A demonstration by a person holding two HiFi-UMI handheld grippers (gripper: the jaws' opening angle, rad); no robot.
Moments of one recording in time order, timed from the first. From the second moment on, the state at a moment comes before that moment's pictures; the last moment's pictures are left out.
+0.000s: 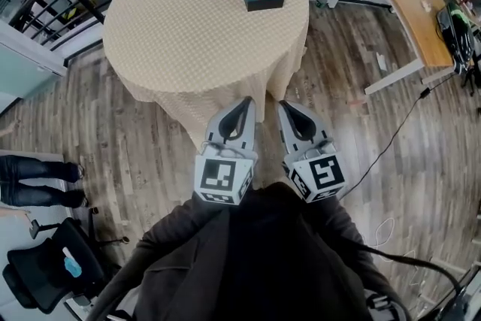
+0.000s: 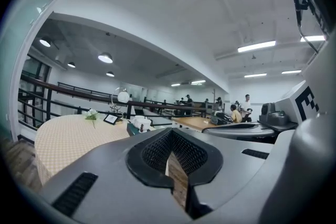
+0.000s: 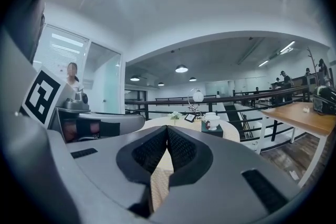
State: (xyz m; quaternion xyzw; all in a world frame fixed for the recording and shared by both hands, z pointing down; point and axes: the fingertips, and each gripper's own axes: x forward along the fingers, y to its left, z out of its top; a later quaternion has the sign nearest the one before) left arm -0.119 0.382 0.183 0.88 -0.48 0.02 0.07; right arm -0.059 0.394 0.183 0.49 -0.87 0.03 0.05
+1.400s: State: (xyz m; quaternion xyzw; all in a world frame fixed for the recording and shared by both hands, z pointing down) left arm 0.002 0.155 0.220 0.86 -0.49 0.09 0.10; right arm 0.070 0.149 0.216 0.48 -0.87 0.09 0.02
